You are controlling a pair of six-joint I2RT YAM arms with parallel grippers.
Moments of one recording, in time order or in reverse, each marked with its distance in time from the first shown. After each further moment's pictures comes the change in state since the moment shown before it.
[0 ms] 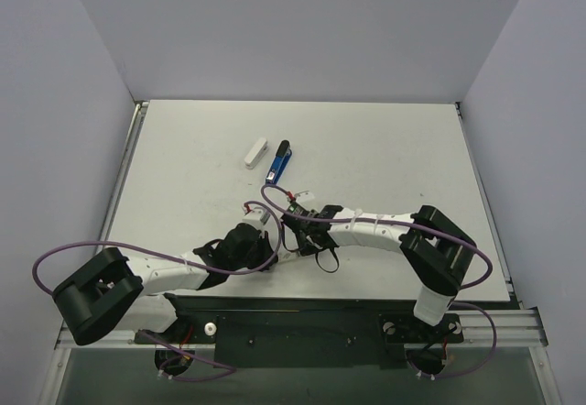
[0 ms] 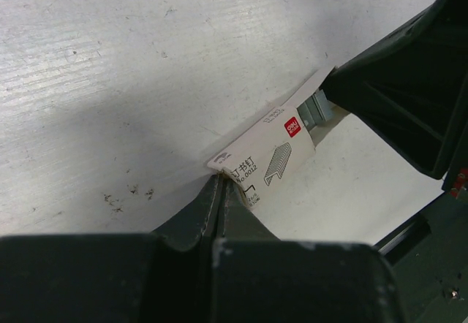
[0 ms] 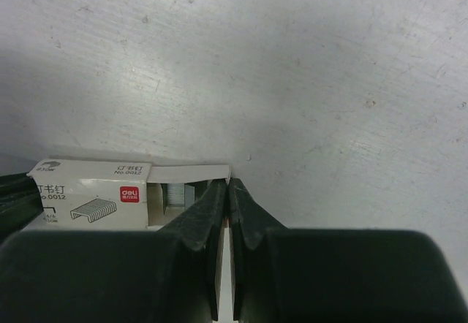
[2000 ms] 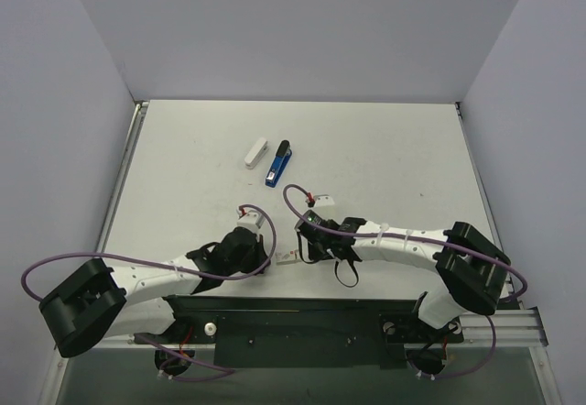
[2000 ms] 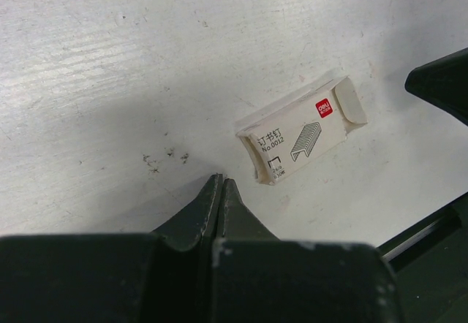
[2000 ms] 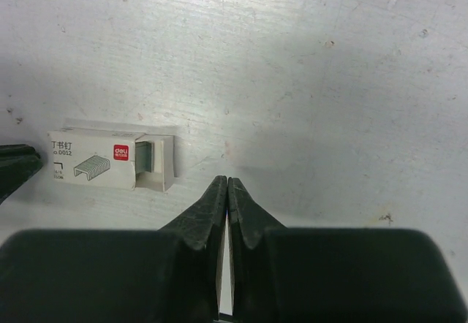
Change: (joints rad) left arm -0.023 -0.111 -0.014 -0.148 -0.077 0.008; right arm 0.029 -0.216 -0.188 0.074 0.054 0.160
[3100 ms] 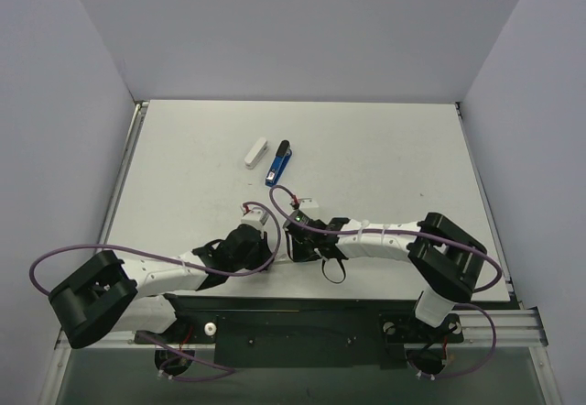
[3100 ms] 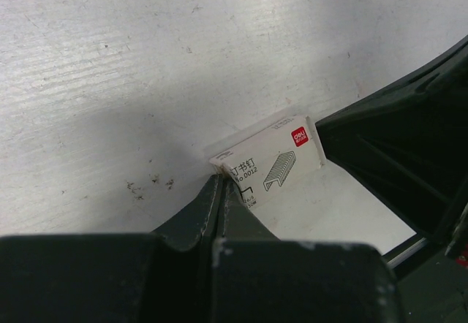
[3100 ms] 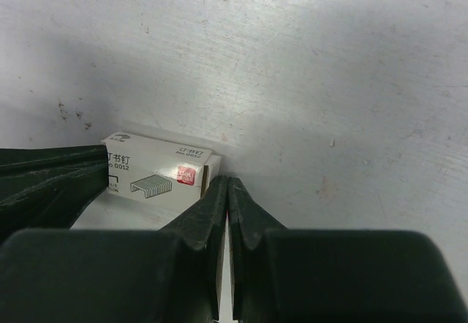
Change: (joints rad) left arm 0.000 0.078 0.032 0.057 0.002 -0.001; right arm 0.012 0.140 0.040 0.159 -0.143 0.021
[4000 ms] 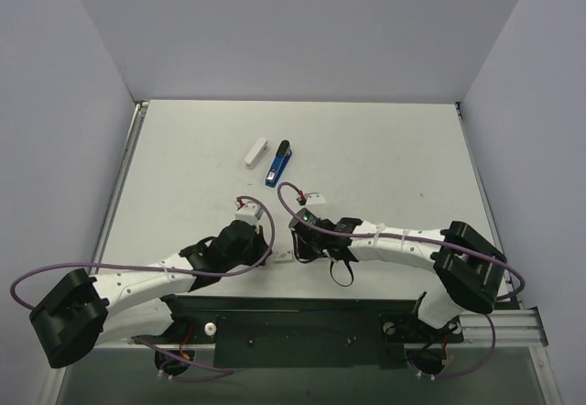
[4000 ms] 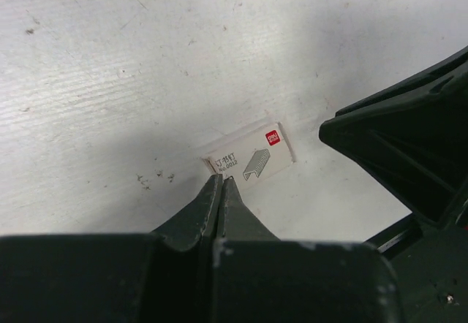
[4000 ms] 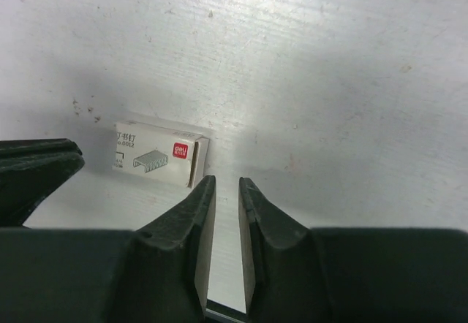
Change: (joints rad) left arm 0.001 -0.138 0.038 -0.126 -0.031 0.019; right arm 0.011 -0.095 -0.010 -0.058 0.076 -0.013
